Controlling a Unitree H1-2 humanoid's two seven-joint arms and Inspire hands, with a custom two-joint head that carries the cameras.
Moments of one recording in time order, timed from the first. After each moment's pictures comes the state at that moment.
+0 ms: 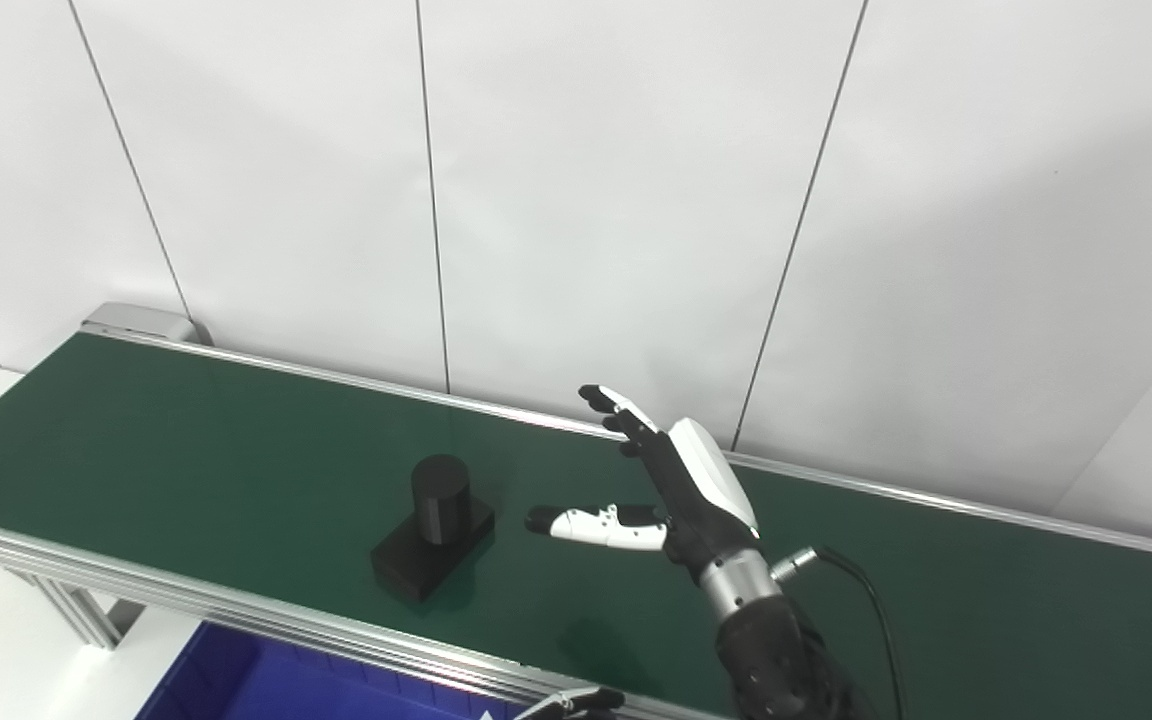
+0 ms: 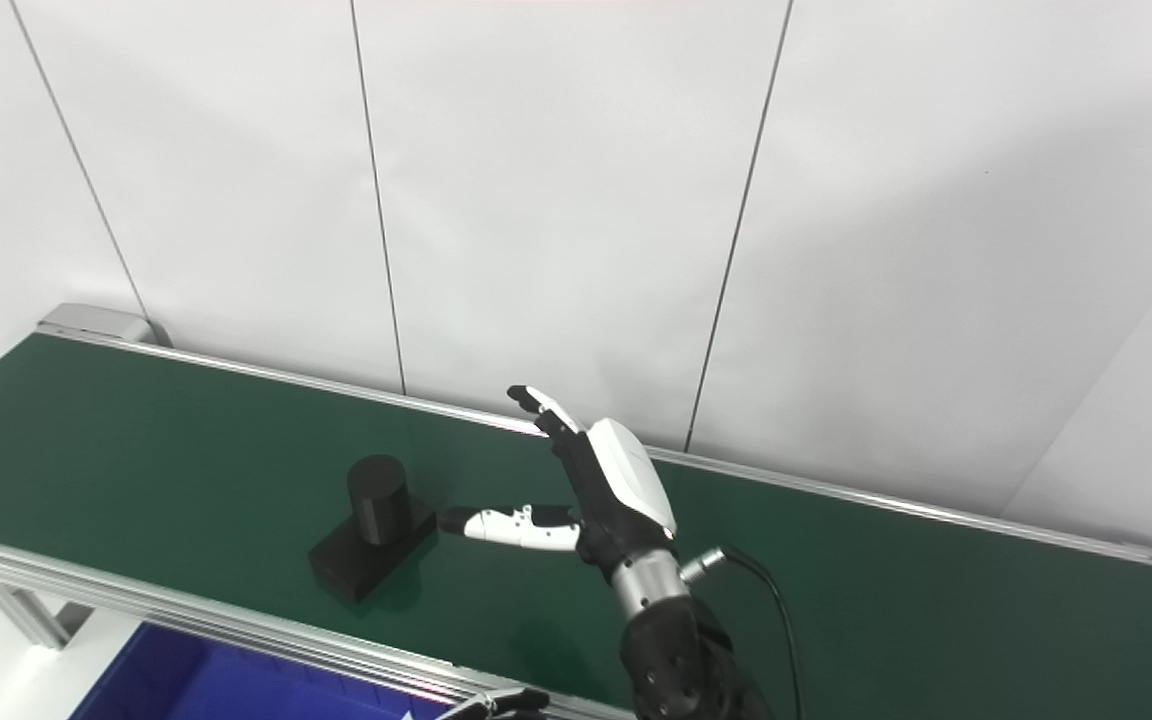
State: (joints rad) left arm 0.23 0.15 -0.47 0.19 0.16 -0.43 0.18; right arm -0.41 0.08 0.40 0.03 -0.62 0.24 0.18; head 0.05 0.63
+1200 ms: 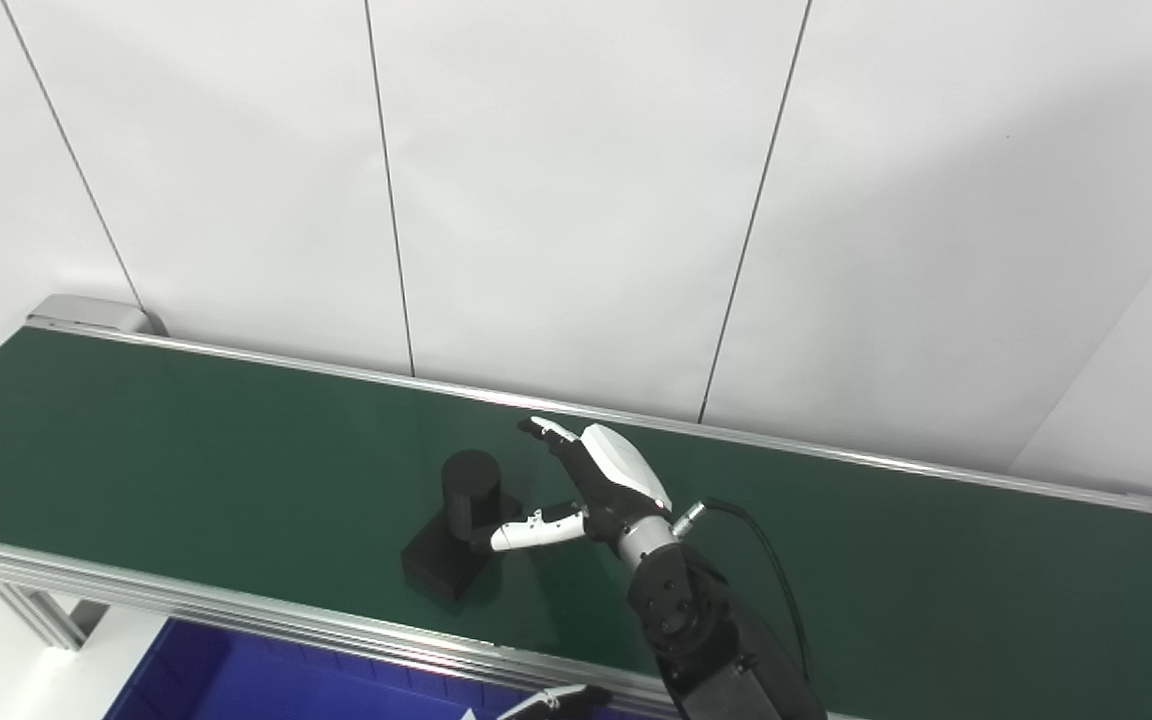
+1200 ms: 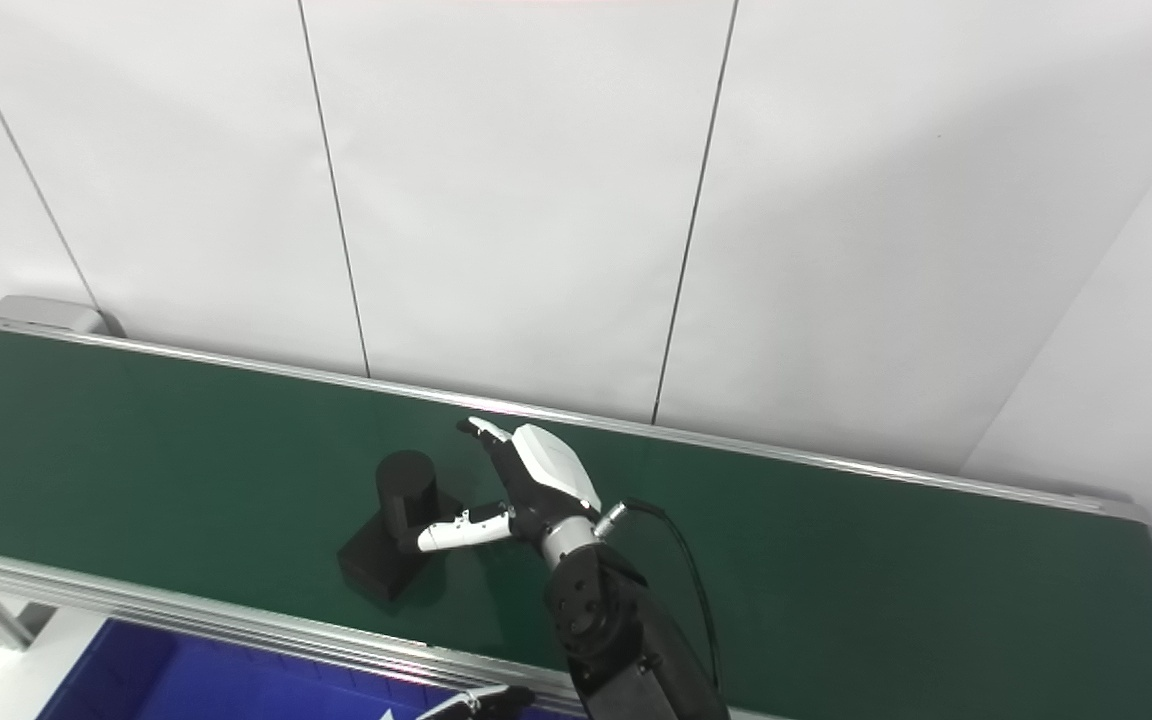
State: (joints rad) left arm 0.25 0.22 -0.54 0.13 0.15 -0.43 0.15; right arm -0.56 0.11 0.47 0.46 -0.63 0.26 0.11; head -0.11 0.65
